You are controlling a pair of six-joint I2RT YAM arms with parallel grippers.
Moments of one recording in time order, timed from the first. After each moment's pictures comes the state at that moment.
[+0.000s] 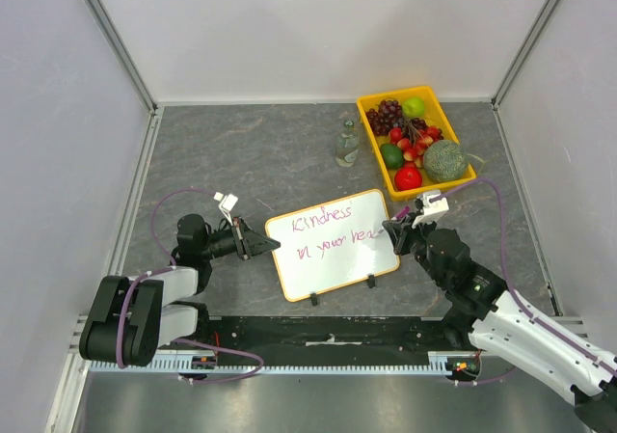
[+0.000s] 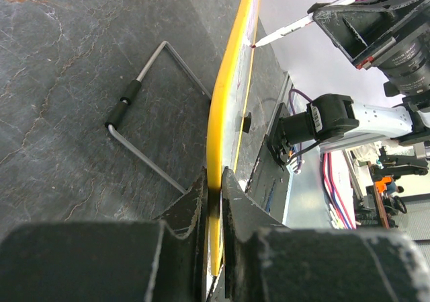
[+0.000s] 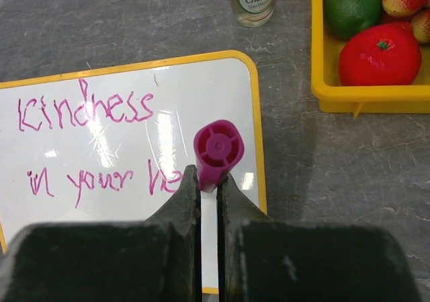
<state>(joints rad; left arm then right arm) -0.11 1.20 0.12 0.83 1.05 -0.71 0.78 0.55 0.39 -0.10 0.36 0.35</state>
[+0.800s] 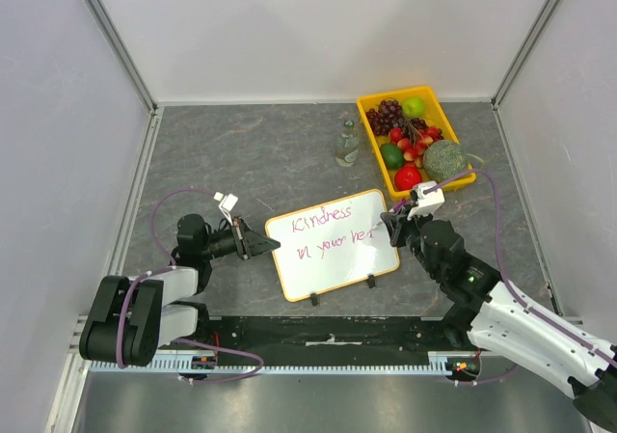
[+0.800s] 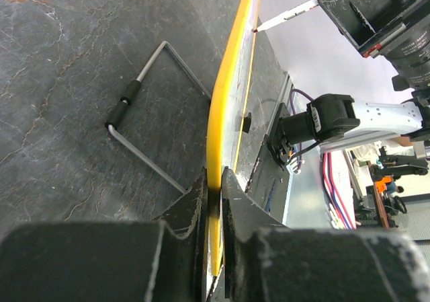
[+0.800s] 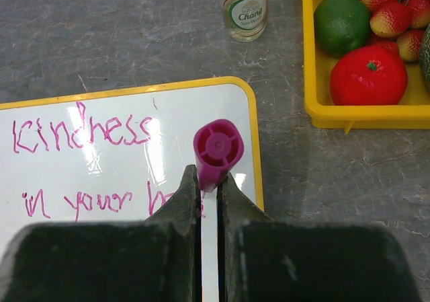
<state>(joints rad) -0.11 1.20 0.12 0.83 1.05 -0.71 0.78 0.65 0.45 -0.06 0.40 0.32</state>
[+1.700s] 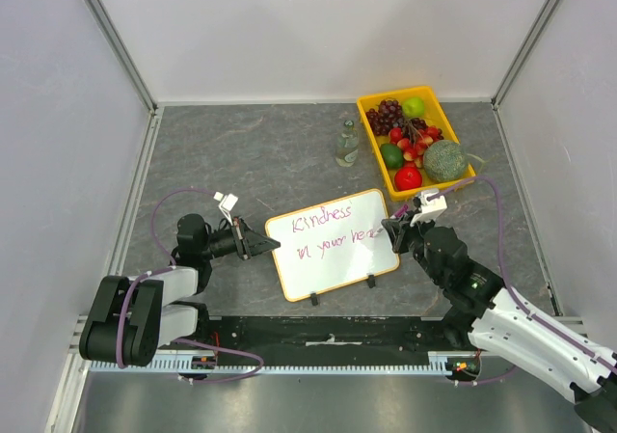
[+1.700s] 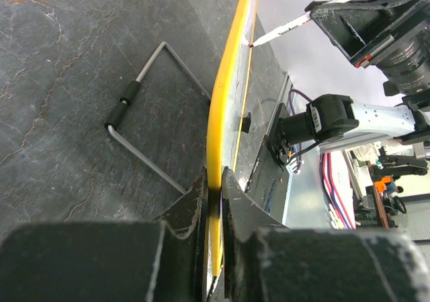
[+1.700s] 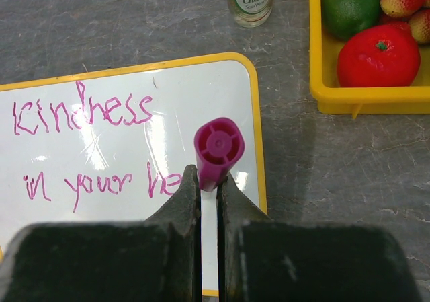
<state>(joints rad) -0.11 1.20 0.12 0.83 1.05 -0.71 0.78 0.59 0.39 -0.08 0.37 0.35</state>
